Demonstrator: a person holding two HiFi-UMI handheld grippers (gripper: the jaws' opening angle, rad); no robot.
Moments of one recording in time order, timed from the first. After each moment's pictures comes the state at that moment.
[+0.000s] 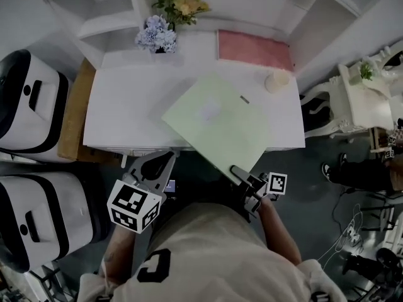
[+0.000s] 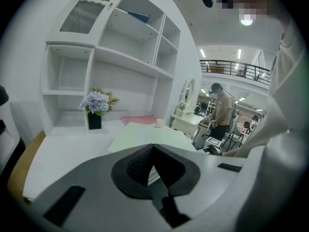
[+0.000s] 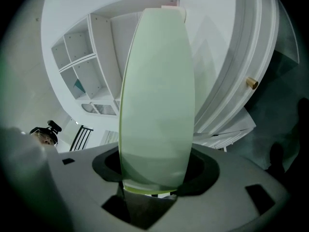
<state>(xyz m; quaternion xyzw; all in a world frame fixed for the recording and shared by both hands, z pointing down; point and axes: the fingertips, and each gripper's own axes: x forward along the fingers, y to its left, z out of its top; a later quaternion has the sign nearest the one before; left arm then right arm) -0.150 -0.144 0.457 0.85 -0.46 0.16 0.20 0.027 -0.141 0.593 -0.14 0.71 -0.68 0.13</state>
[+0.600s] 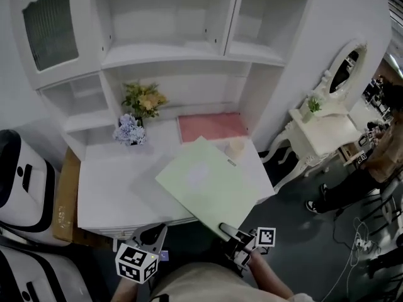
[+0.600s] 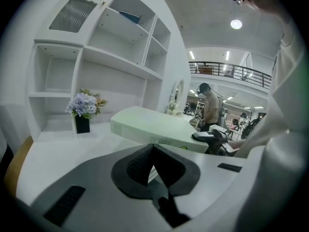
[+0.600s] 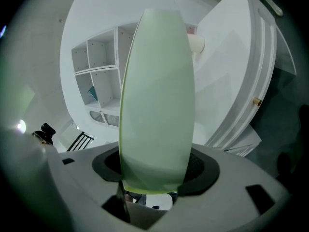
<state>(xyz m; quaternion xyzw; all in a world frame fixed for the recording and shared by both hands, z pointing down) -0.134 -0.145 0.460 0.88 -0.40 0.16 0.18 0.048 -0.145 0.521 -0.22 0.72 -0.63 0.22</state>
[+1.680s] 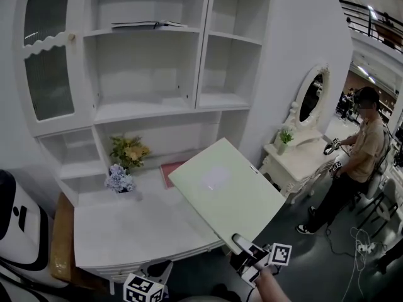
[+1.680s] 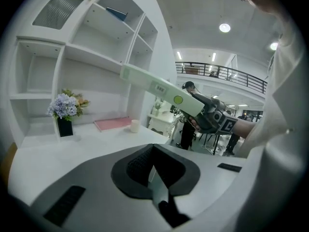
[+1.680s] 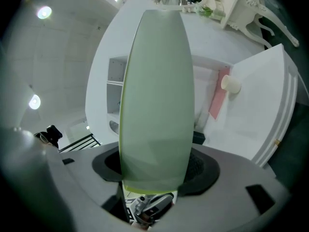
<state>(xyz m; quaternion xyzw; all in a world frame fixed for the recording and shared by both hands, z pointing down) -0.099 -0.119 0.447 0.92 -0.32 0.16 0.17 0.102 -0.149 0.370 -0.29 0.76 -0.49 0.32</state>
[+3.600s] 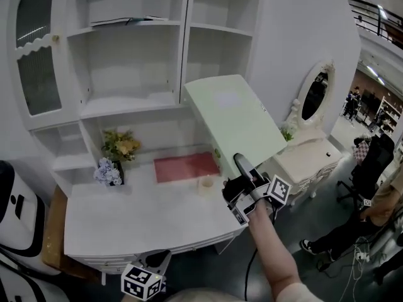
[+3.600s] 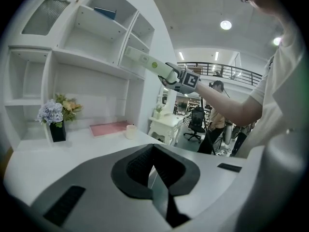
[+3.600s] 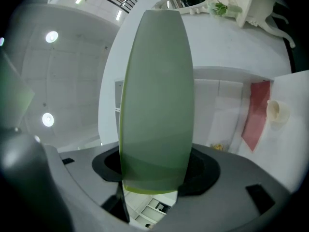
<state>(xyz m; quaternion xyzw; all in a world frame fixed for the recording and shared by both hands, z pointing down) -0.015 -0.134 0.431 0.91 -0.35 0.16 0.16 0.200 -0.317 0.217 -0.25 0.74 -0.45 0.43</state>
